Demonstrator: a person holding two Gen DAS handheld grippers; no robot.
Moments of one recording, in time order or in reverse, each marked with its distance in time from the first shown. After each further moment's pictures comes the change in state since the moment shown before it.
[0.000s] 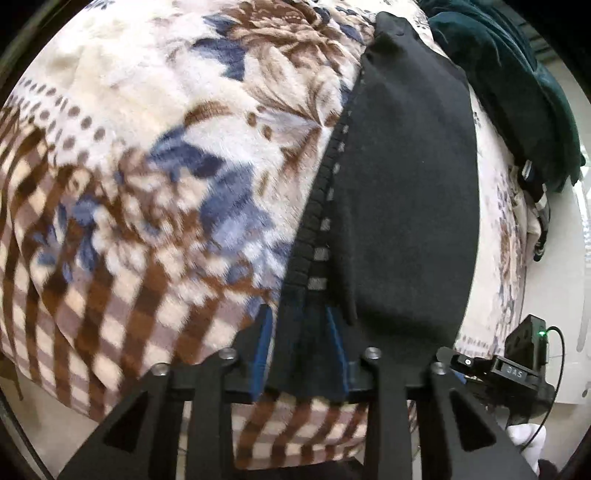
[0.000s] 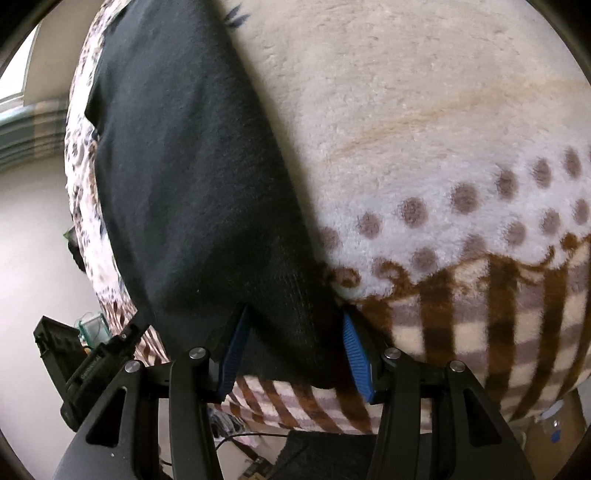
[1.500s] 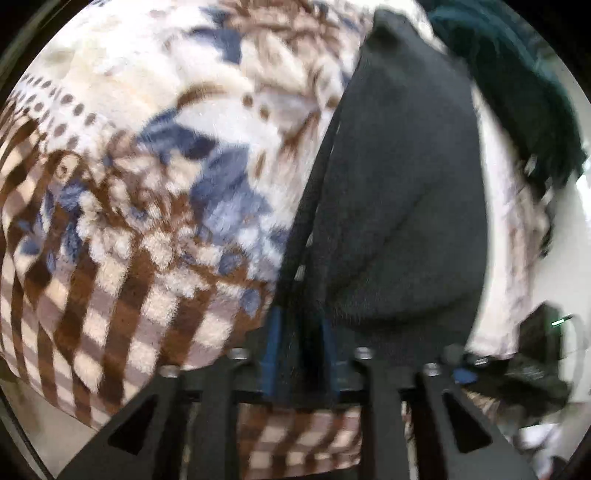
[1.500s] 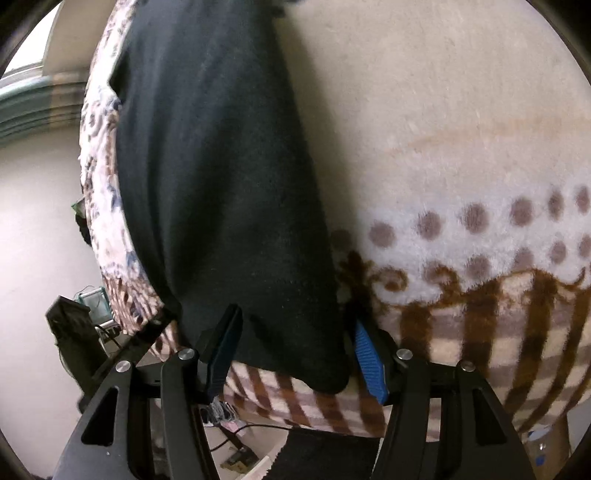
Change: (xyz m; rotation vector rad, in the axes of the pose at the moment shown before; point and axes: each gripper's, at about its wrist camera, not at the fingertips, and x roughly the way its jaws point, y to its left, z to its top) left arm 0.005 0.007 -0.004 0.006 -0.040 0.015; right arm 0.015 0.030 0.005 -0.097 0.038 0.022
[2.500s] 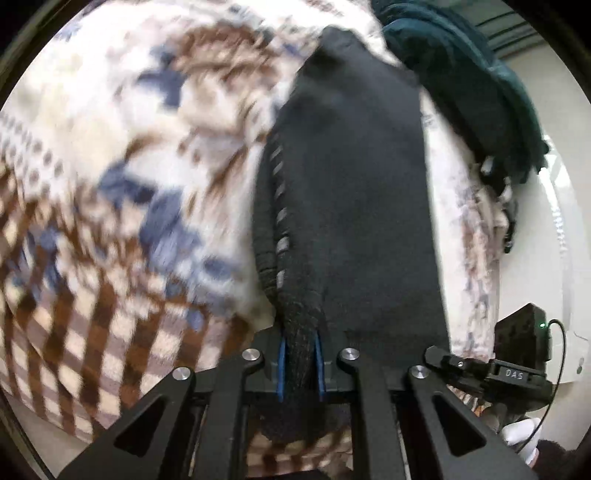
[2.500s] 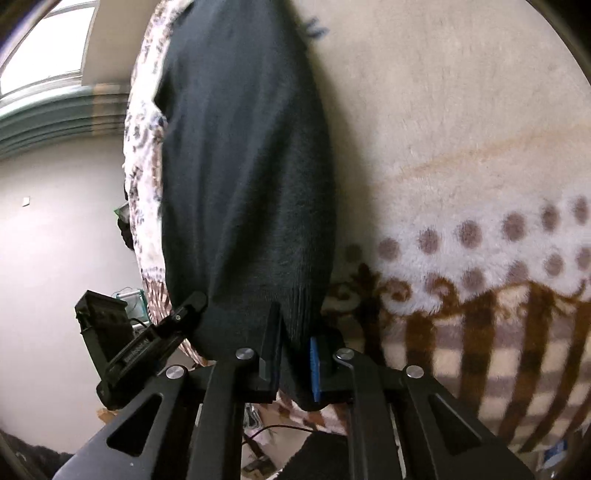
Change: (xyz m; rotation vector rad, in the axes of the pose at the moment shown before) left arm -0.041 -0.022 0.011 0.094 -0.053 -0.130; right arm -0.033 -0.018 -0.008 -0.069 -0.077 0.182
